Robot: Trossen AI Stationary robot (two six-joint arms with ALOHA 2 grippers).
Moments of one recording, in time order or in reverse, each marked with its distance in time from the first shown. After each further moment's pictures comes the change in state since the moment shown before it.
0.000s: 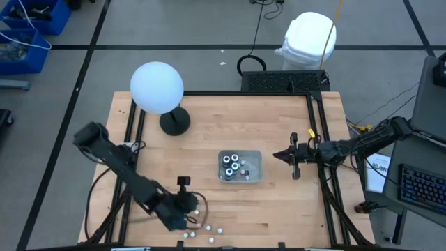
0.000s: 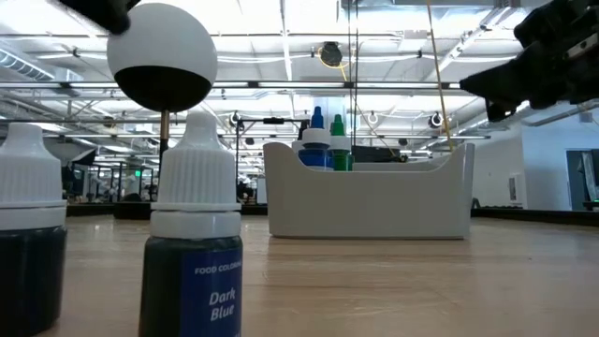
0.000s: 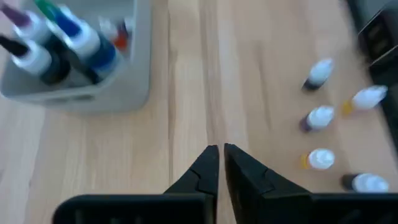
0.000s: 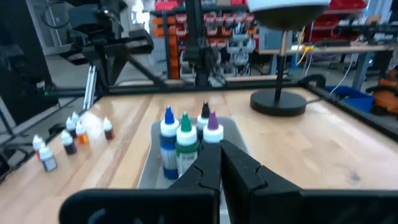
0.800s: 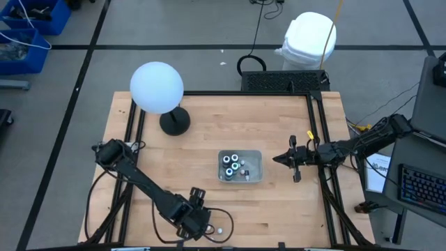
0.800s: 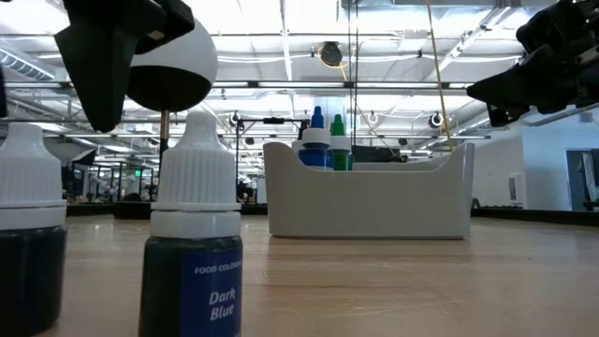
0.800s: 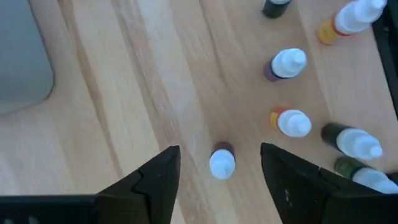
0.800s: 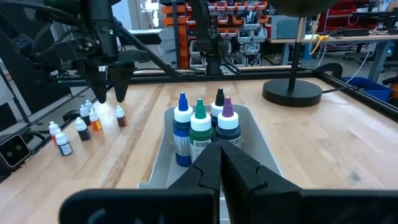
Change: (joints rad) left arm 0.057 0.316 0.303 -0.266 0.292 0.174; right arm 0.042 0.023 0.000 -0.014 -0.002 0.023
